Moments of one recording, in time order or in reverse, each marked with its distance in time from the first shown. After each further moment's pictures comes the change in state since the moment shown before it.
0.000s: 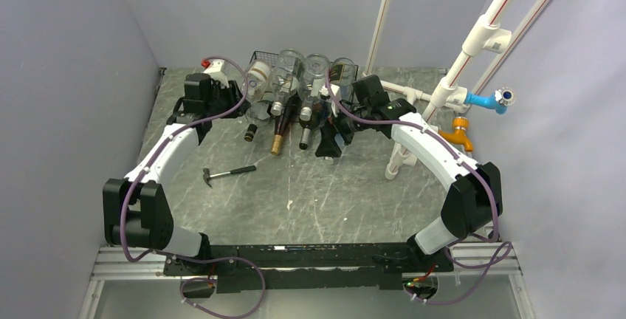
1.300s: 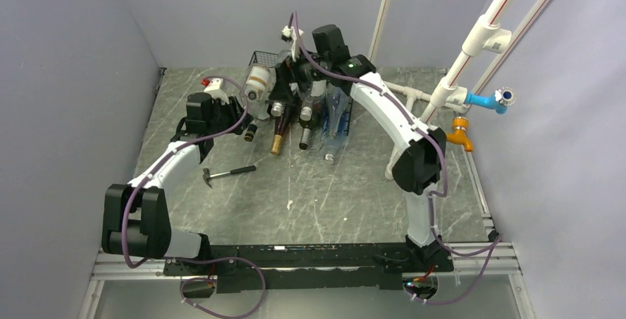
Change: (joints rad) left arm 0.000 -0.059 -0.248 0.225 0.034 -0.077; right arm 0.102 0.472 0.781 -0.007 0.071 0.217
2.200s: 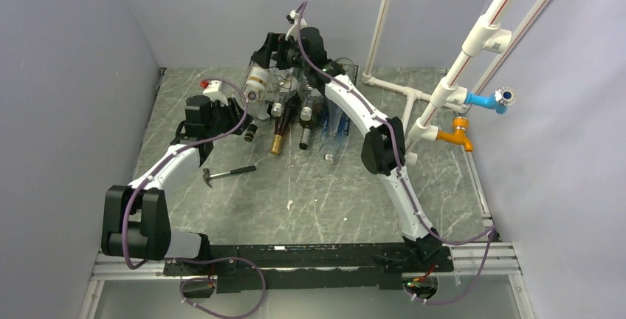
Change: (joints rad) left arm 0.006 -0.011 -0.043 0.069 0.019 -0.005; right arm -0.016 0.488 0.397 0.510 0.340 0.601
